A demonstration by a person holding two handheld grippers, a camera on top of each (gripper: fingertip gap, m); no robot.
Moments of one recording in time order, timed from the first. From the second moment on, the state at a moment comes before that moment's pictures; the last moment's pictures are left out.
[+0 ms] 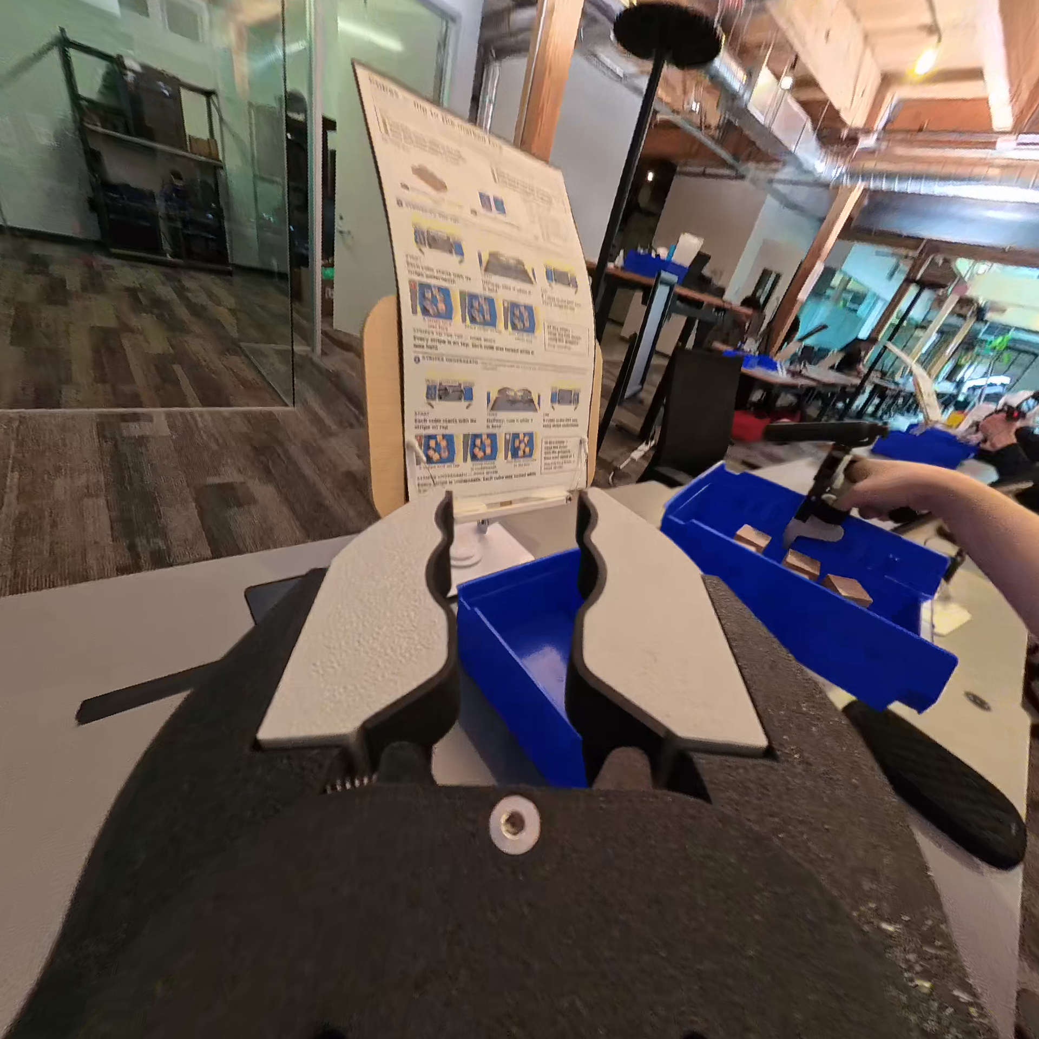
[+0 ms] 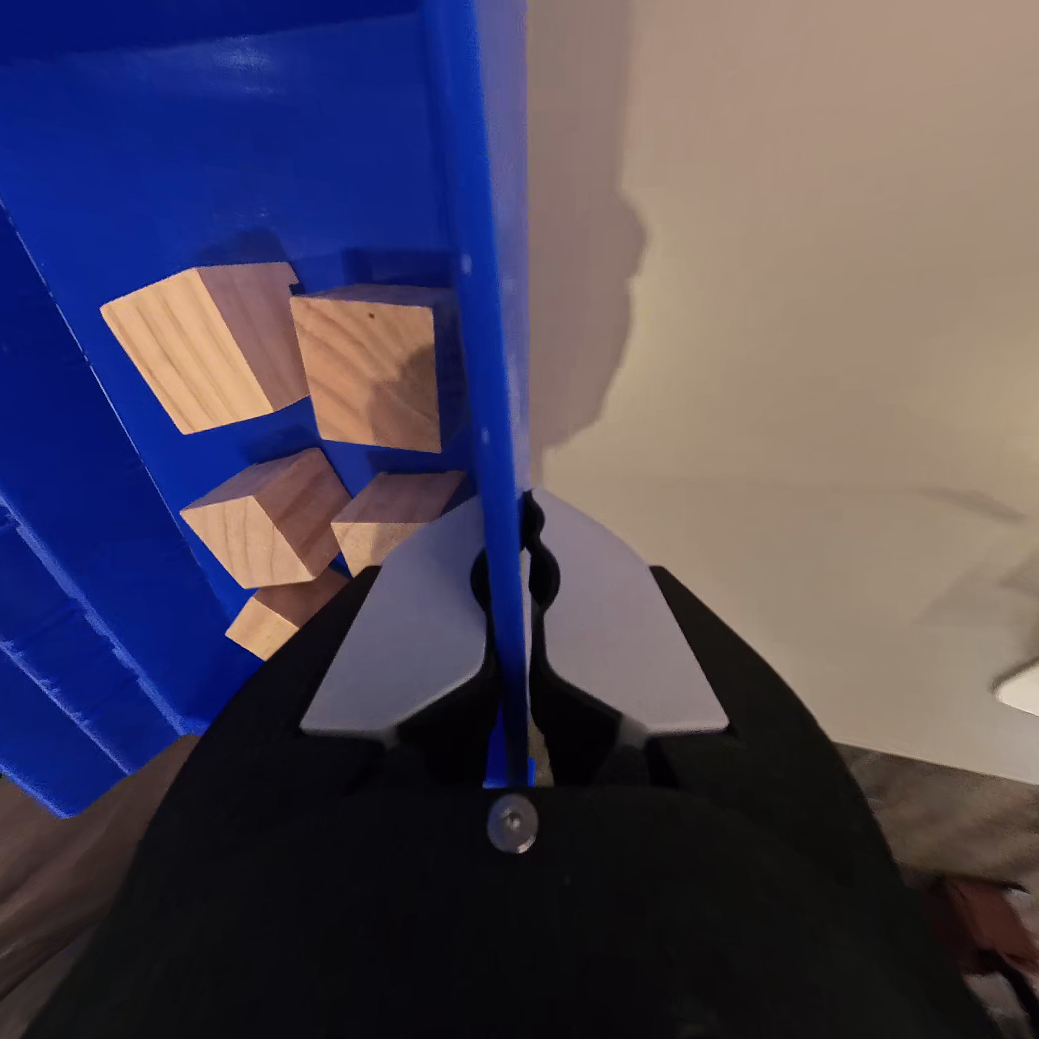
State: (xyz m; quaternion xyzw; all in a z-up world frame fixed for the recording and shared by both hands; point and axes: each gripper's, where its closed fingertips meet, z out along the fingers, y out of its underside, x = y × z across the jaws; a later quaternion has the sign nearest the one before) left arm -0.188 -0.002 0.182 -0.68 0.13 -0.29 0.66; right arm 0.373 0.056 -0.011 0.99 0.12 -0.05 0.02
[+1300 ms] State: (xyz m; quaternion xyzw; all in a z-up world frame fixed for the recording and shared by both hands) left arm -0.167 -0.089 0.217 -0.63 0.18 -0.31 0.69; right arm -0.254 0.095 -0.118 0.85 0.51 -0.09 0.05
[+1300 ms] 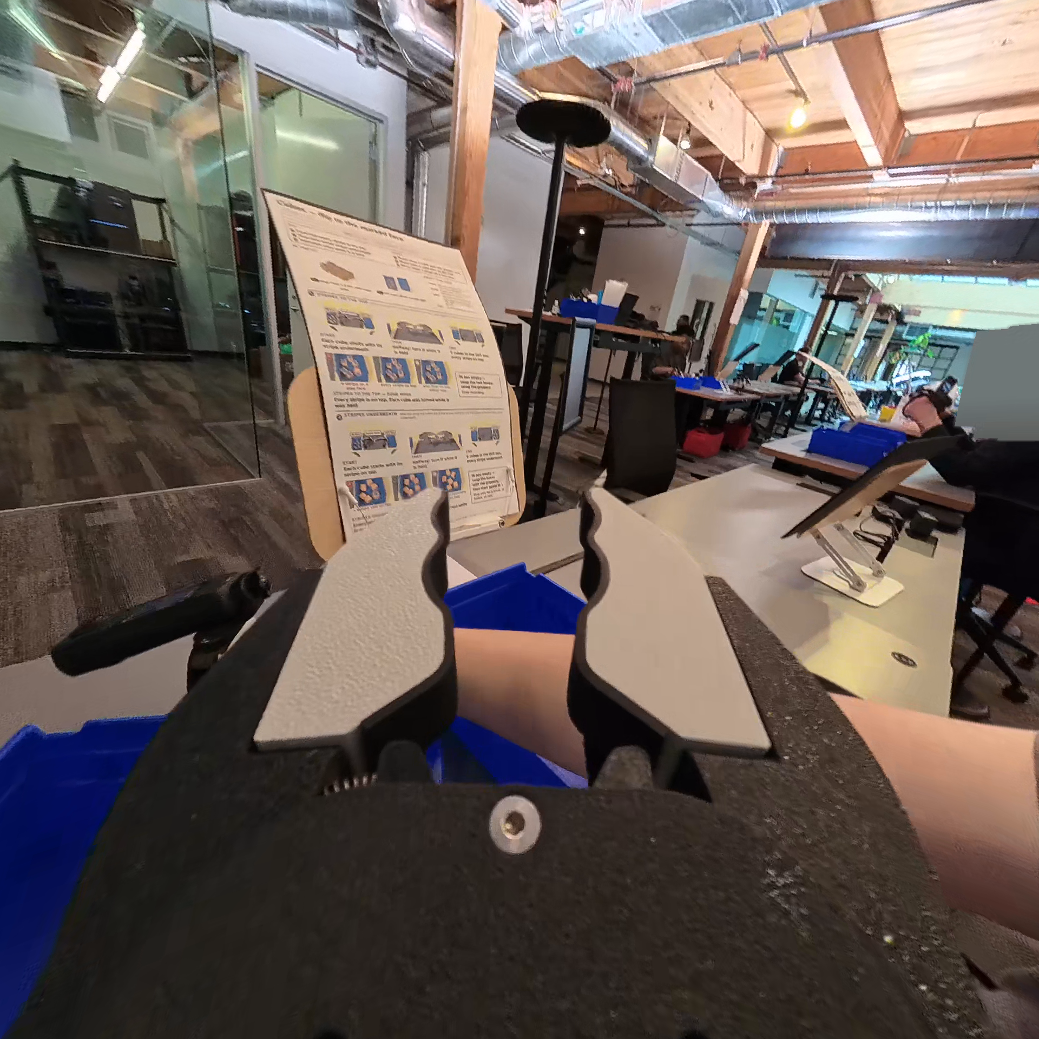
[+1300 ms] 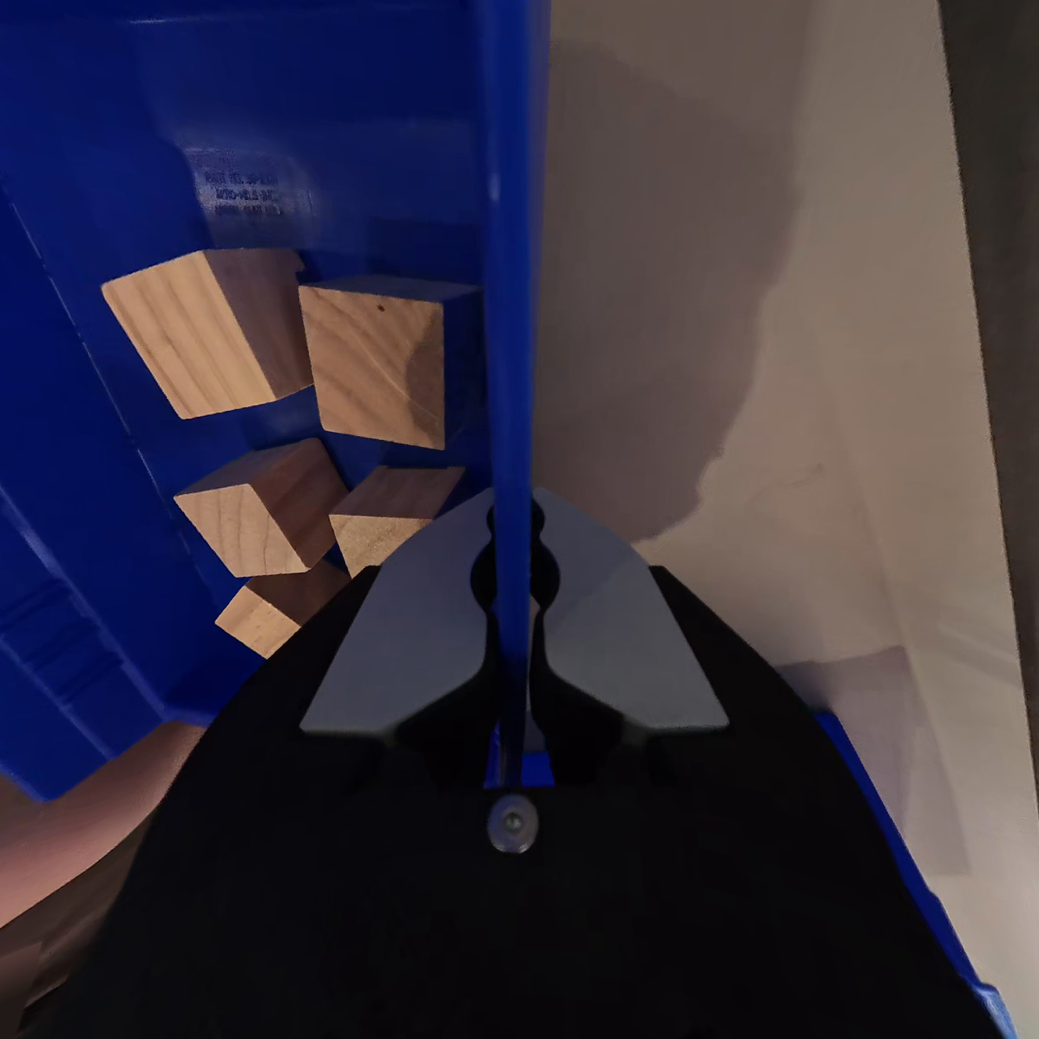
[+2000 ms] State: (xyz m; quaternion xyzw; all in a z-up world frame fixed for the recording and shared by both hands) left arm -0.158 -0.084 0.212 -0.64 0.19 -0.31 0.68; right arm 0.018 0.124 0.031 0.88 0.37 0.01 -0.31
